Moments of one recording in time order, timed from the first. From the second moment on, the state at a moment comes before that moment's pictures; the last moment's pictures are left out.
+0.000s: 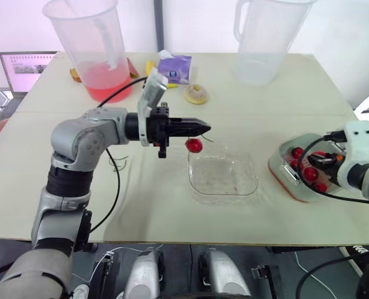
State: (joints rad) left arm -0.85 0.47 -0.05 -0.08 -0.76 0.92 -1.06; right arm -0.31 -0.74 -0.55 -0.58 0.52 1.61 0.24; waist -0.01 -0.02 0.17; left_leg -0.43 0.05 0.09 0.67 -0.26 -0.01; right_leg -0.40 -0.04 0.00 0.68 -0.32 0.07
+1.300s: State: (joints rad) left arm -0.85 0.46 -0.05 -0.08 -0.78 0.93 -1.04; right arm -0.76 -0.35 -0.17 -0.58 0.96 1.61 0.28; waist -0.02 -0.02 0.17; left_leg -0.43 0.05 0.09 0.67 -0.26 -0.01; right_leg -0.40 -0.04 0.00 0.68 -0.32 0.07
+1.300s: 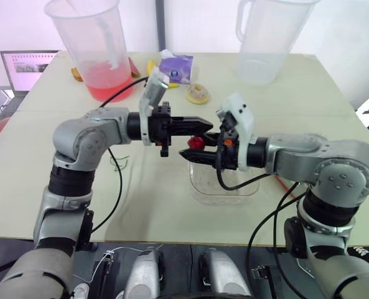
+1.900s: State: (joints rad) left arm -0.85 0.46 -0.04 -0.08 -0.79 0.93 -1.02; right arm -0.56 -0.46 -0.13 -0.60 0.92 1.61 0.26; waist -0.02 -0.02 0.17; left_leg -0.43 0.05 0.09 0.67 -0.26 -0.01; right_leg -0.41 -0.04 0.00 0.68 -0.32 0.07
